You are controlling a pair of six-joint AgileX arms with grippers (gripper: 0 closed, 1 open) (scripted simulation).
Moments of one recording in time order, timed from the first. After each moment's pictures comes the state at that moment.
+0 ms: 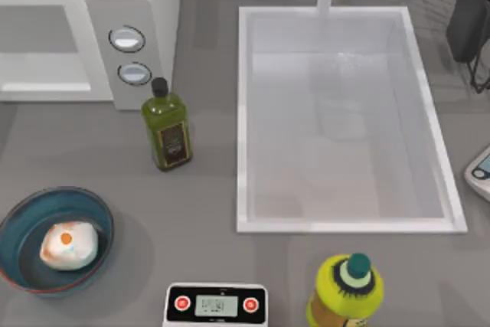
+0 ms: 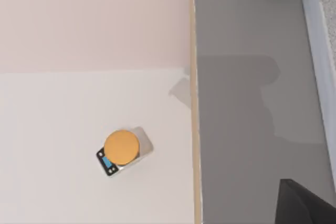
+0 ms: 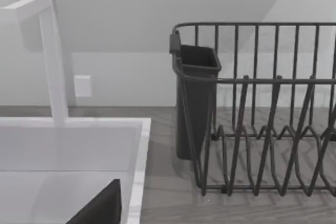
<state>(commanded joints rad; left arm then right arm) 0.99 1.66 1.27 -0.66 0.60 0.88 0.00 0.00 0.00 0.00 0.00 0.00</state>
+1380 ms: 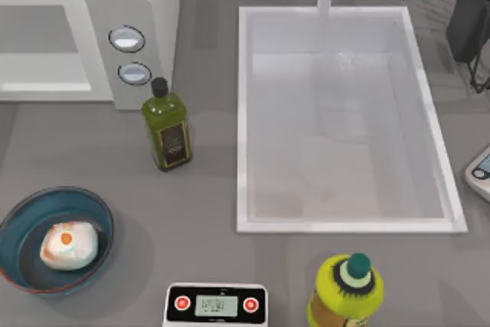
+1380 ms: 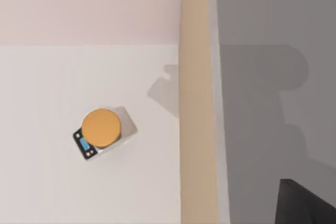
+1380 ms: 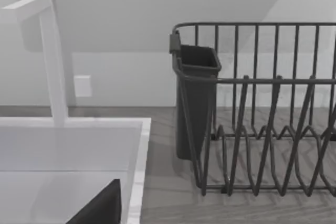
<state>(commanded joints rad) 1.04 1.84 1.07 -0.36 0.67 0.92 0.00 0.00 0.00 0.00 0.00 0.00</state>
